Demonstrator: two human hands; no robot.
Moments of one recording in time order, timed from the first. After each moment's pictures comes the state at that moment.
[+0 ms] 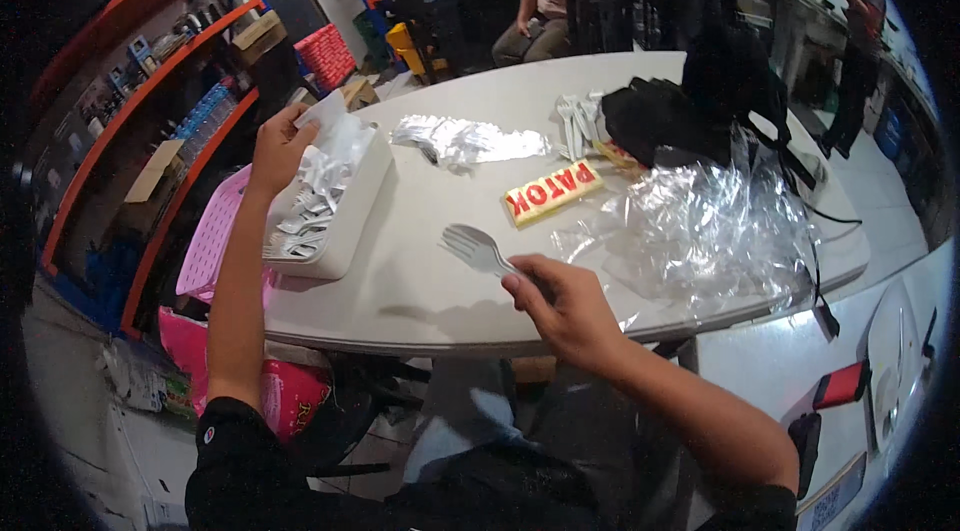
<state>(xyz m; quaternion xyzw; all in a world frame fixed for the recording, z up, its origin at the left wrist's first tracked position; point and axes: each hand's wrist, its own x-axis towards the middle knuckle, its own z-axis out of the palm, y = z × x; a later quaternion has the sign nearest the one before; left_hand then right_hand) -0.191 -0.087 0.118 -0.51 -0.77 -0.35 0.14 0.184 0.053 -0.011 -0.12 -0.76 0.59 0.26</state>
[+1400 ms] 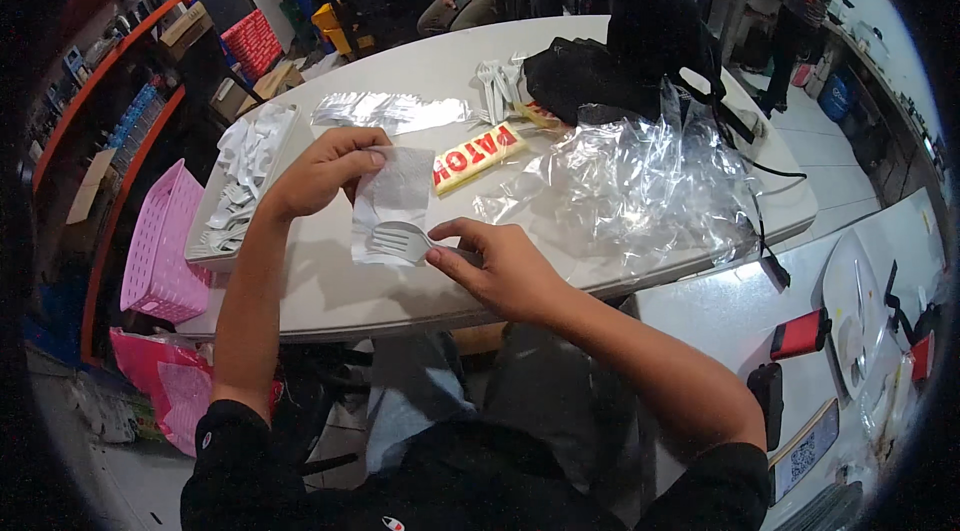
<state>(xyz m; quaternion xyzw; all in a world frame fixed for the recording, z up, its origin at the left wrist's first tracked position) -0.046 -0.016 0.076 -0.59 -0.63 -0.35 -0.37 0.184 0.066 -0.013 -0.13 -0.81 0.54 0.19</state>
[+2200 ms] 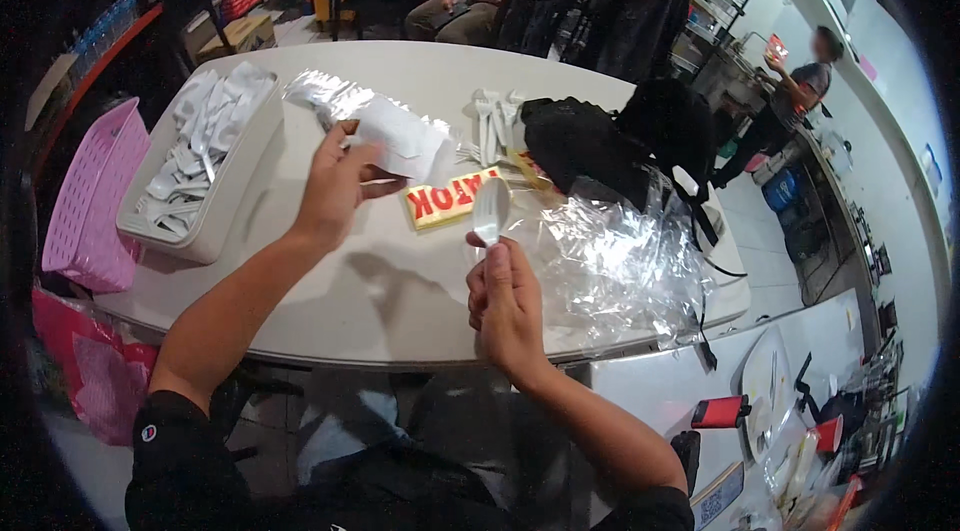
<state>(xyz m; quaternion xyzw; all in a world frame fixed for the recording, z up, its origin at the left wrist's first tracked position) -0.044 0.024 0.001 -0.28 -0.47 -0.77 -0.32 0.175 0.064 -0.004 -0.26 -0.57 0.72 0.30</state>
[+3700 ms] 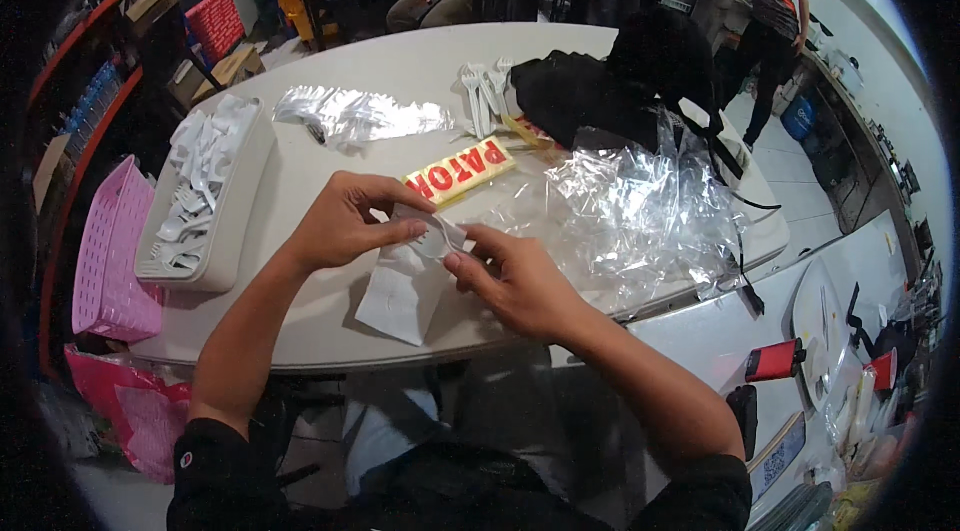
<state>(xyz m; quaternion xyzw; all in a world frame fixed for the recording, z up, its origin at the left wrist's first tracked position) -0.040 -0.001 0.014 -0.62 -0.57 -0.42 -0.34 0.182 0.090 -0.011 -0.21 -0.80 0.53 0.15</state>
